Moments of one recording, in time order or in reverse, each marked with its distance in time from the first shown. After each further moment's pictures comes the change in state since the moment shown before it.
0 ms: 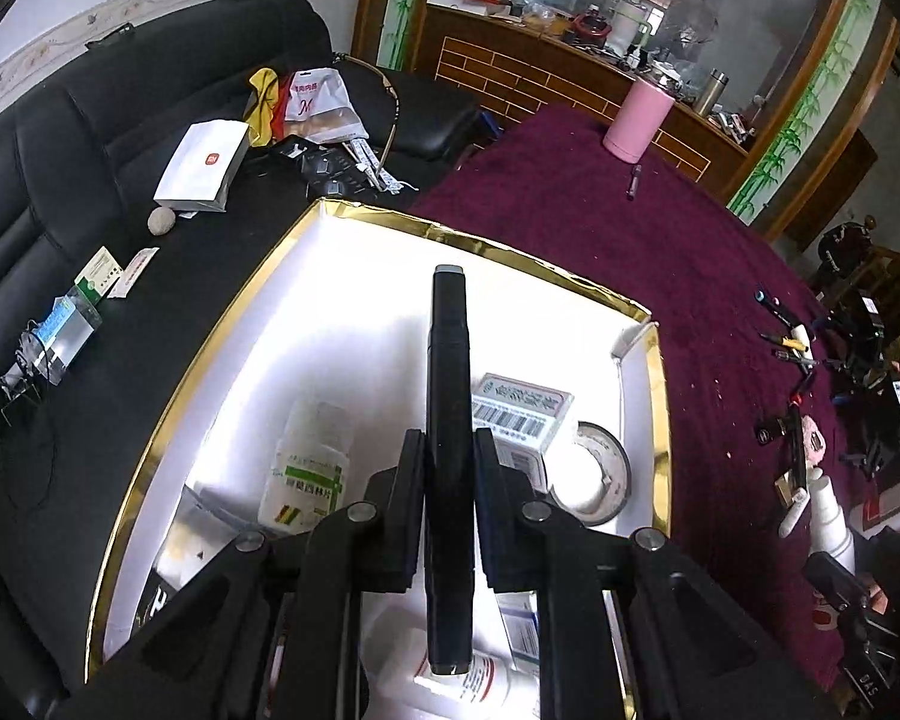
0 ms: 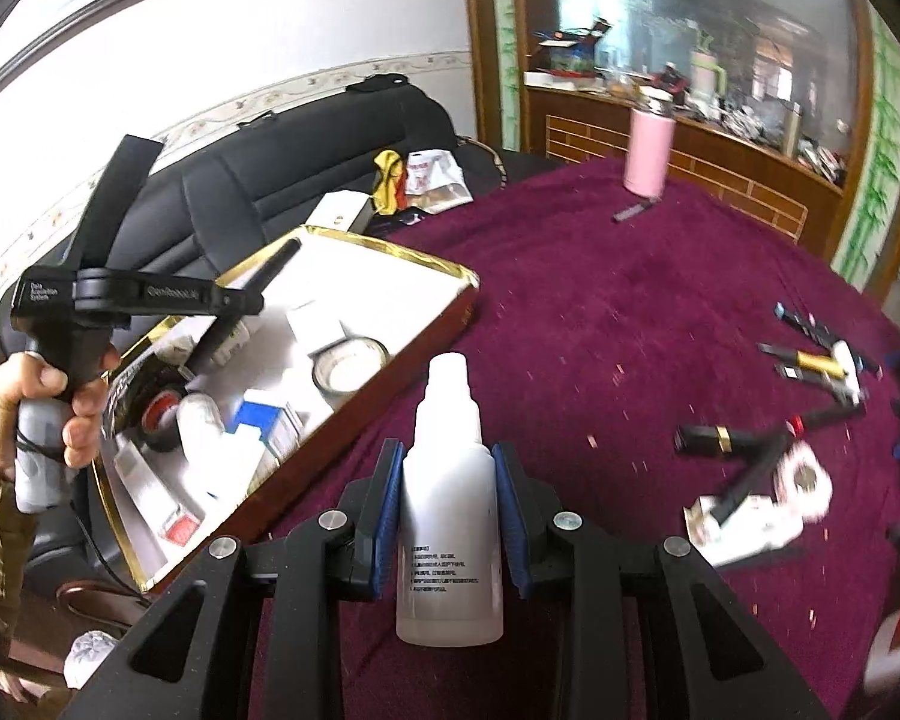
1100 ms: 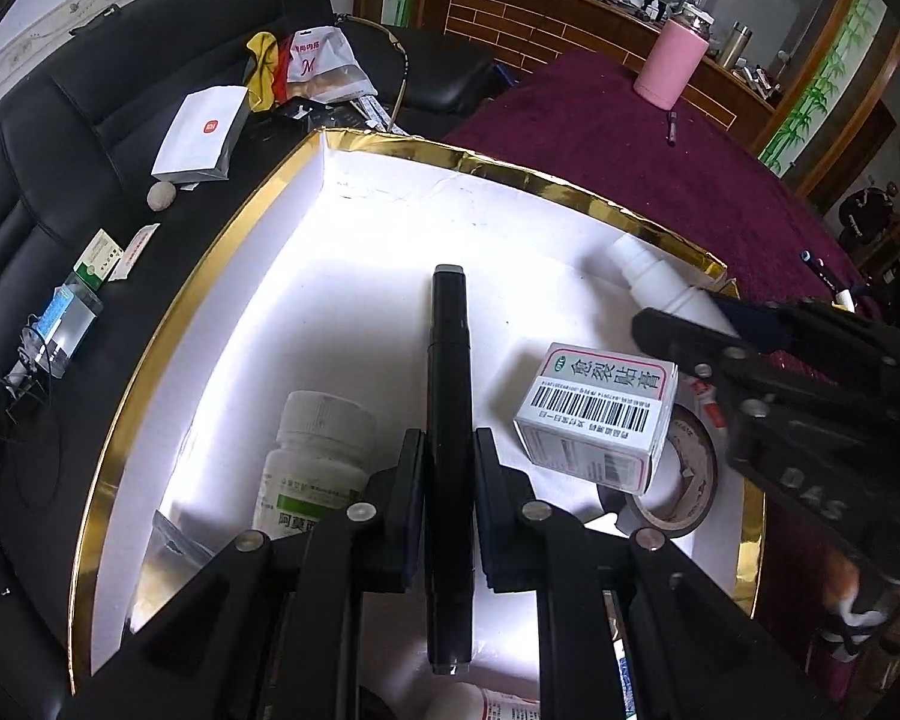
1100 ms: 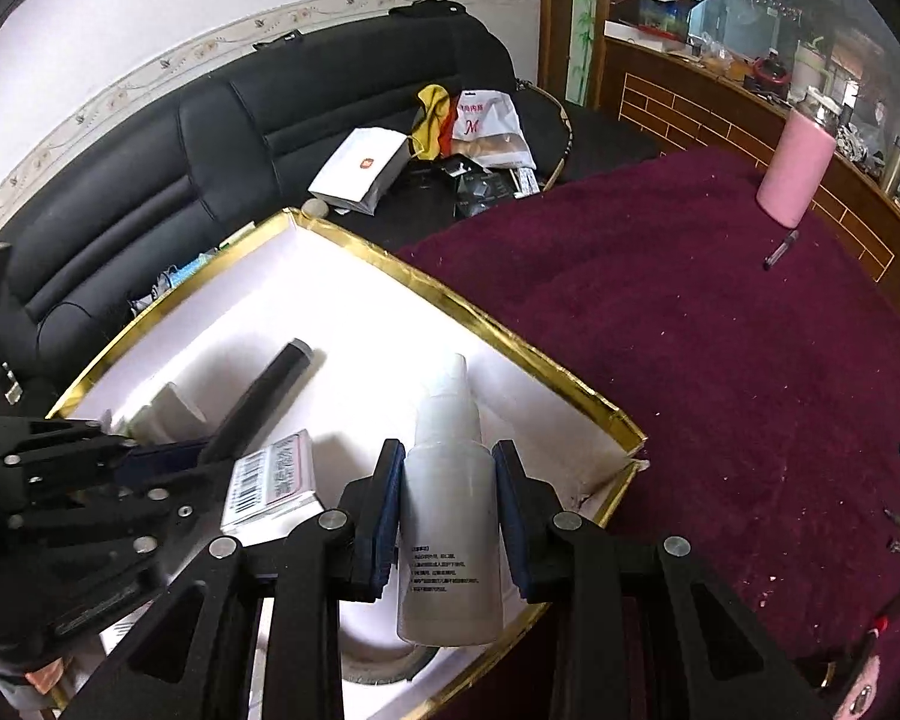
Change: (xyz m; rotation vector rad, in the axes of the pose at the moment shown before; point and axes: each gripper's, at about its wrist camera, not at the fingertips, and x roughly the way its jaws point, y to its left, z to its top) left arm 0.047 0.011 -0.003 0.036 0.103 0.053; right arm 0.172 0.040 0.098 -0.103 0.173 0.045
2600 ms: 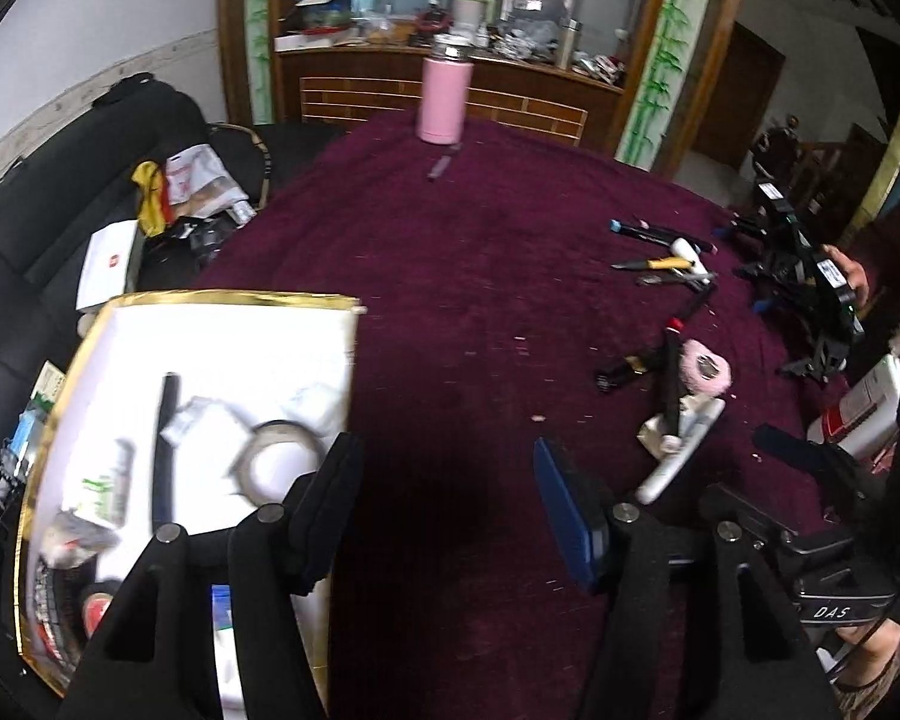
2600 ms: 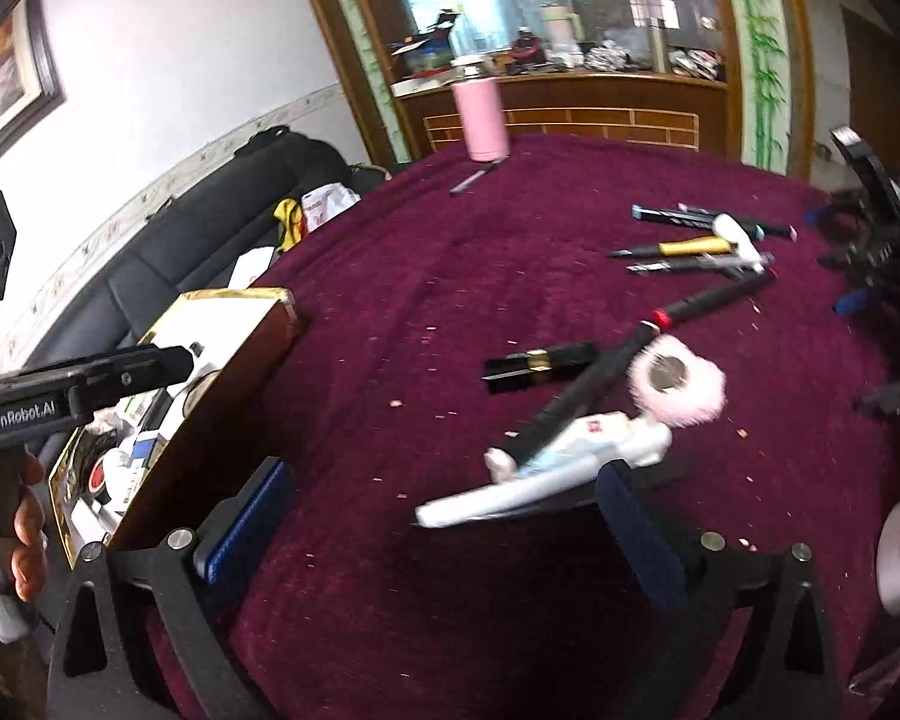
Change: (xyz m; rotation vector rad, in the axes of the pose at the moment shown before) left arm -0.070 -0.190 -0.034 0.256 -0.147 -0.099; right arm -0.173 -0.142 -0.203 0.442 -0.234 -0.079
